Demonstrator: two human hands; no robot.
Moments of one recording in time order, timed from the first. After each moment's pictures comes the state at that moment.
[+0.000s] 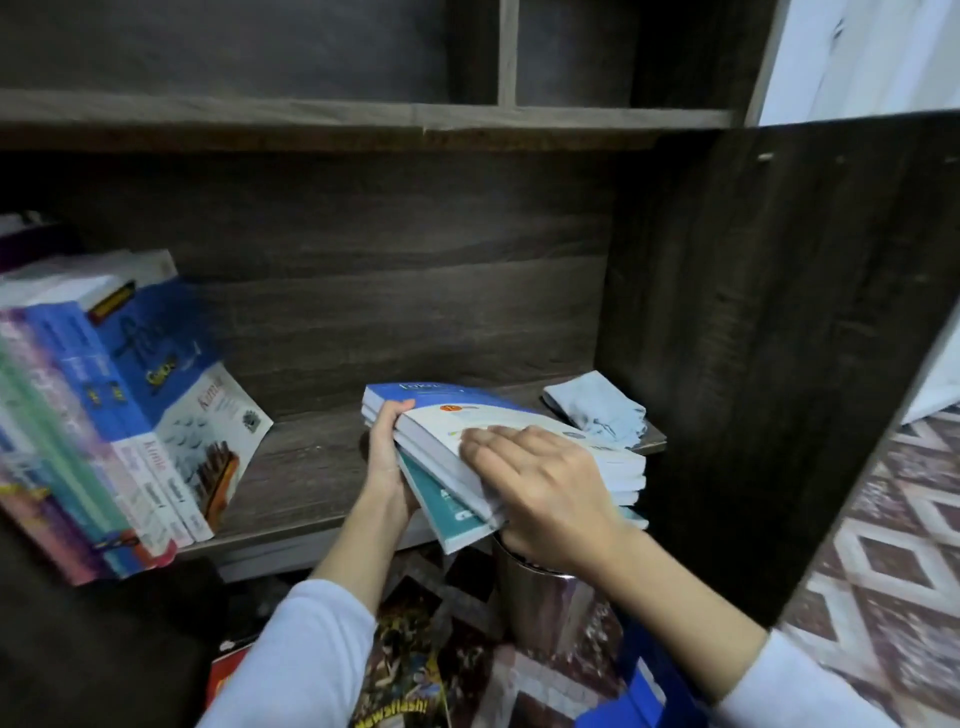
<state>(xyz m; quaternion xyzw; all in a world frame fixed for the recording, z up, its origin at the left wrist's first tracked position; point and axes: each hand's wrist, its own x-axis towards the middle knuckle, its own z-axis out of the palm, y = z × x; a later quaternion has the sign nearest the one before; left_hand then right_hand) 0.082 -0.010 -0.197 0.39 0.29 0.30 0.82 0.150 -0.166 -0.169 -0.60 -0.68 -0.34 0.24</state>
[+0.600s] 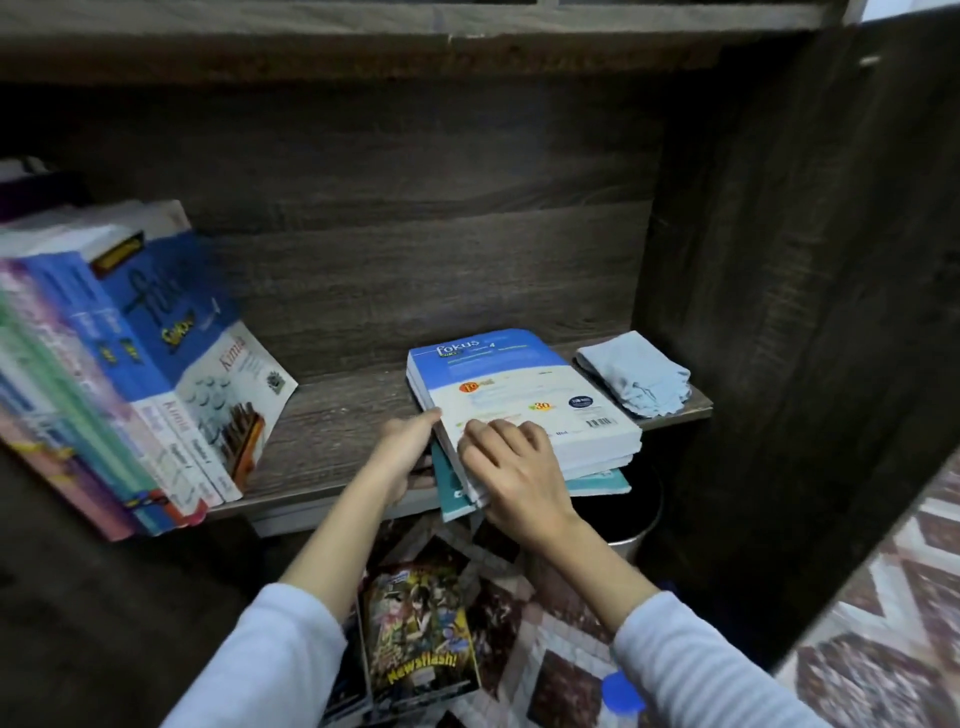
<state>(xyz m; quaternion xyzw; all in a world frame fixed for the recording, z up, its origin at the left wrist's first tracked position) 0.072 0.009 -0.225 0.56 0.47 0.23 0.64 0.165 -0.094 -0.272 -0.64 -0.64 -0.37 0.22</state>
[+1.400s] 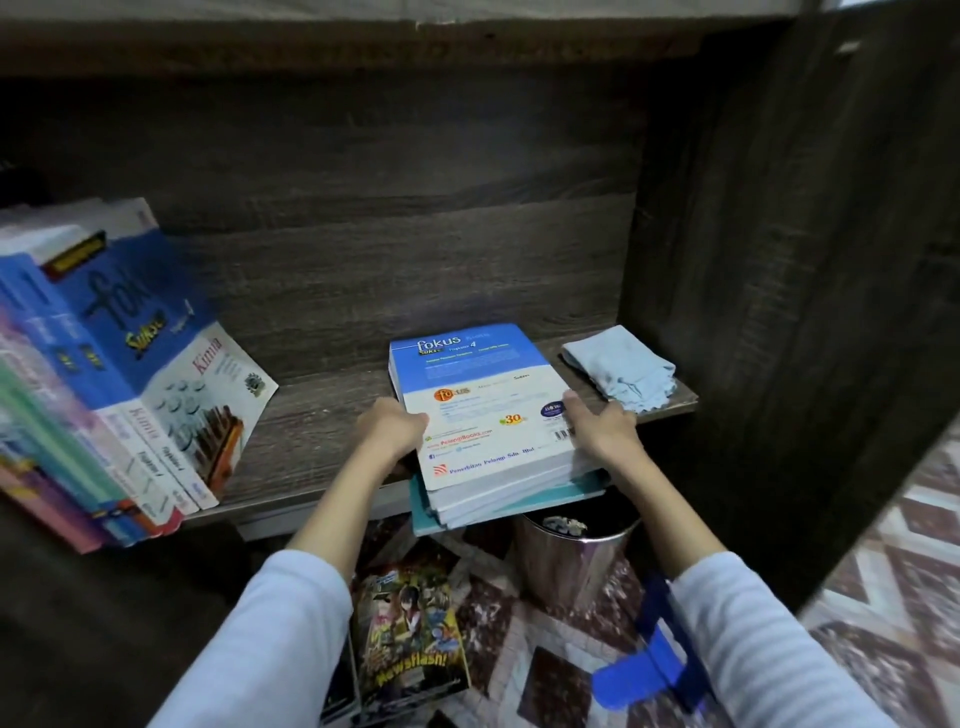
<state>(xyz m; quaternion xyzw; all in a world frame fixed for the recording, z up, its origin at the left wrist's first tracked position) 0.088 0.027 -0.219 0.73 0.56 0.16 0.35 0.250 -0.117 -0.240 -0.86 -0.18 0.22 0.43</state>
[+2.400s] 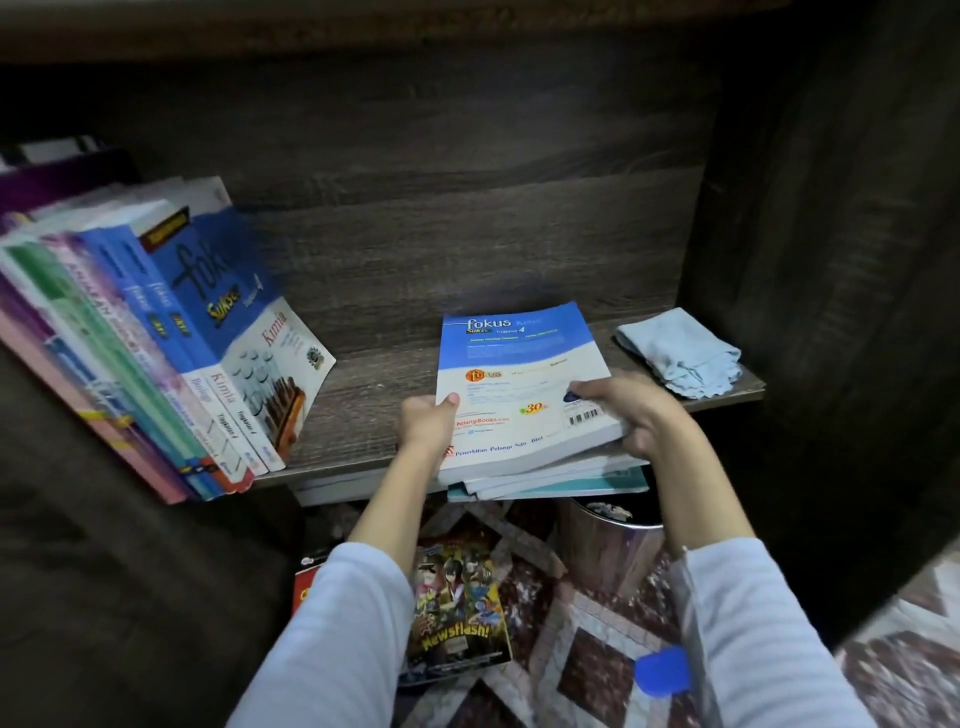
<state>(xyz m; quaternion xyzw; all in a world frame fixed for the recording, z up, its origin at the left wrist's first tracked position) 0.075 0.038 -0.256 0.58 0.53 0.30 0.55 0.218 -0.099 -0.210 -0.66 -0.14 0.43 0.61</state>
